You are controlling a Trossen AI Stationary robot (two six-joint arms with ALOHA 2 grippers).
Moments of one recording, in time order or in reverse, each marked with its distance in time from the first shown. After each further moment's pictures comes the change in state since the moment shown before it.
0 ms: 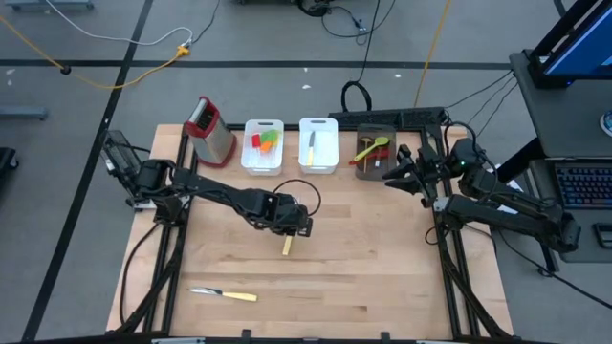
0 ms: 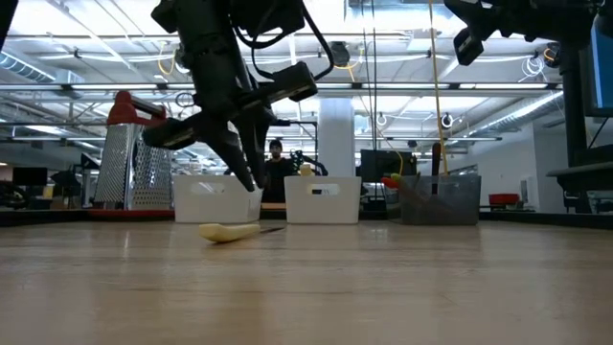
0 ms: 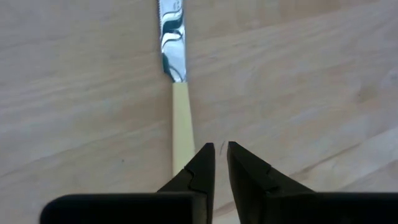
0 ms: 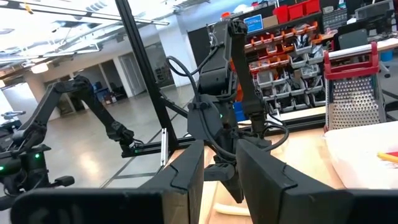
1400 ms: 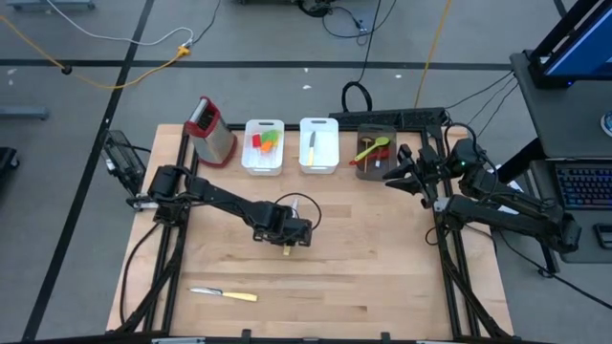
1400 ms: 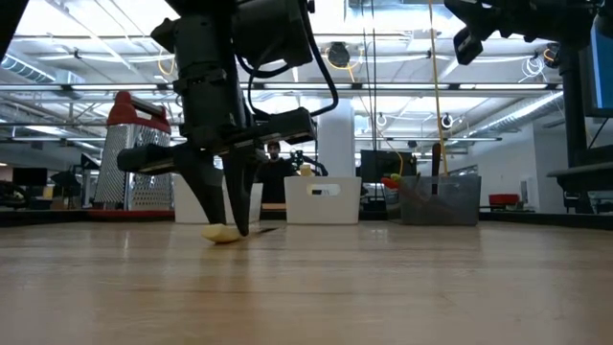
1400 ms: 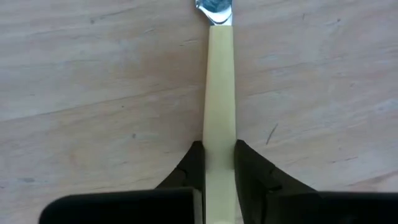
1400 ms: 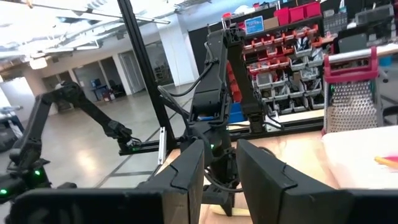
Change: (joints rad) left arm -0.056 0.183 0.002 -0.006 0.054 -0.133; right arm 0.000 0.000 0.000 0.000 0.001 -0.031
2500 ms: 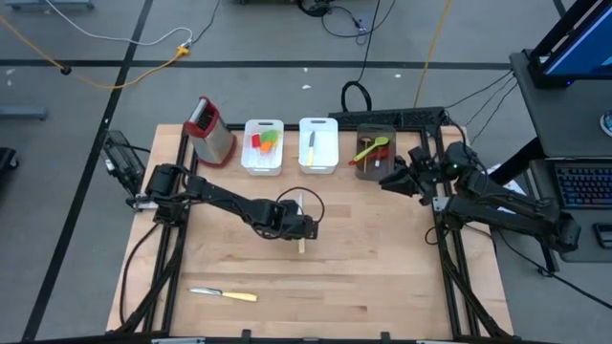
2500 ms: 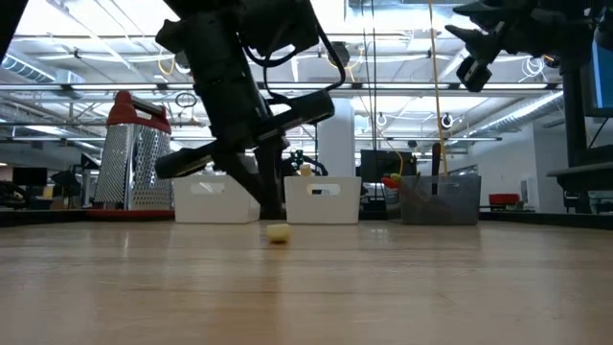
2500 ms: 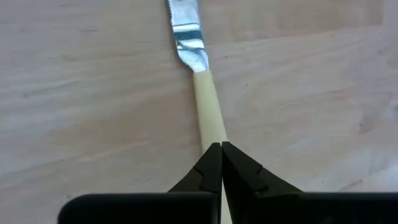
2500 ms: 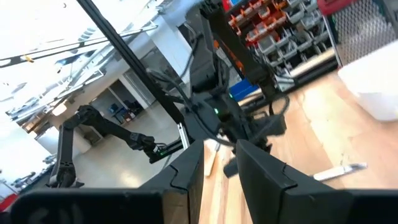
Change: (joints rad) left arm 0.020 -0.079 -0.006 0.144 -0.162 0.029; right arm 0.000 0.002 -0.079 0.008 0.000 0.312
